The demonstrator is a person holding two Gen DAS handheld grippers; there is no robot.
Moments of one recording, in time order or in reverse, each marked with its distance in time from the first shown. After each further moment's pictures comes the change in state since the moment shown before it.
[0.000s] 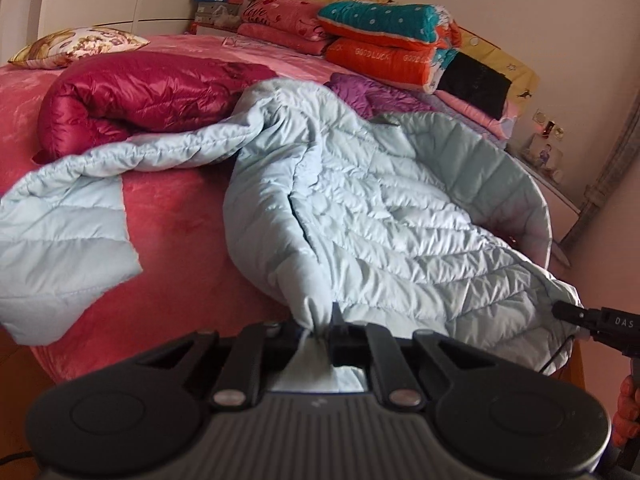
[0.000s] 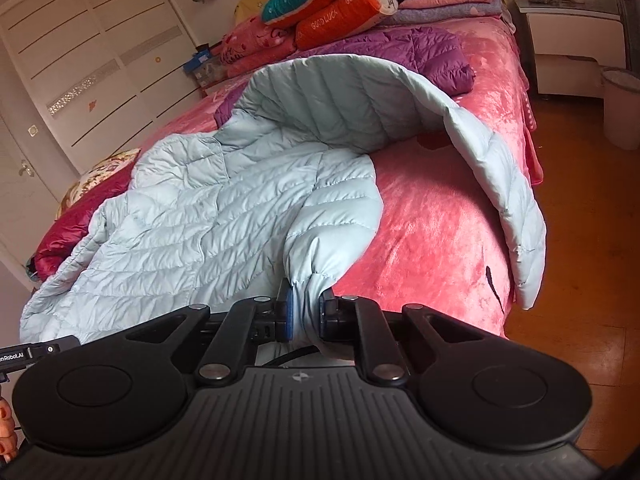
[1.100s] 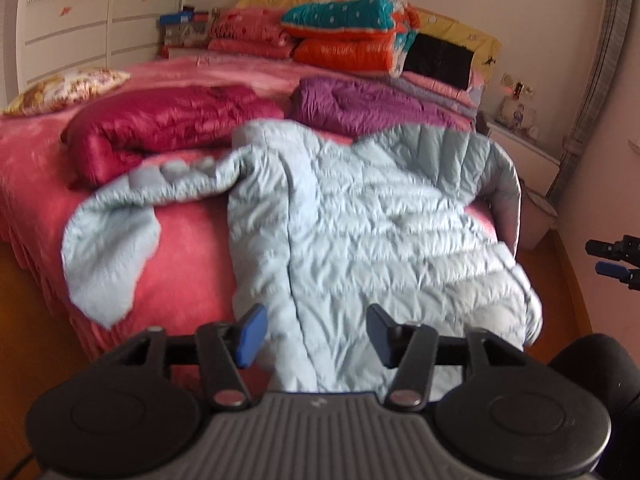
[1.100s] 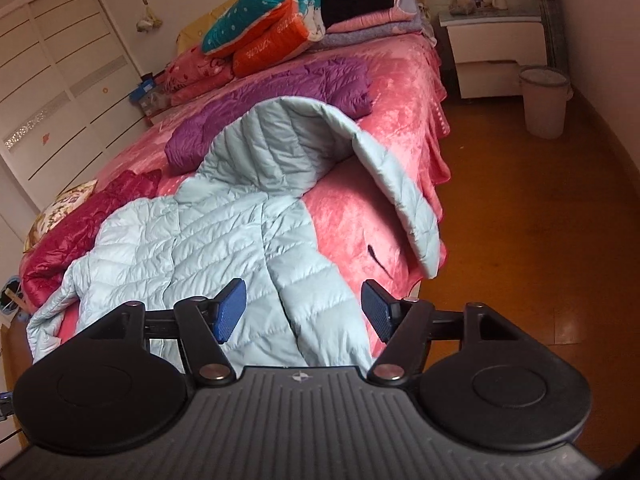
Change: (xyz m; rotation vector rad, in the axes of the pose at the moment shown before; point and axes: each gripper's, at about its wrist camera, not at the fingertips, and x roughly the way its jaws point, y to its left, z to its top) left arm -0.078 -0.008 -0.006 0.171 -0.008 0.011; right arm -0.114 -0.019 -0.007 0.089 -0.083 -0.178
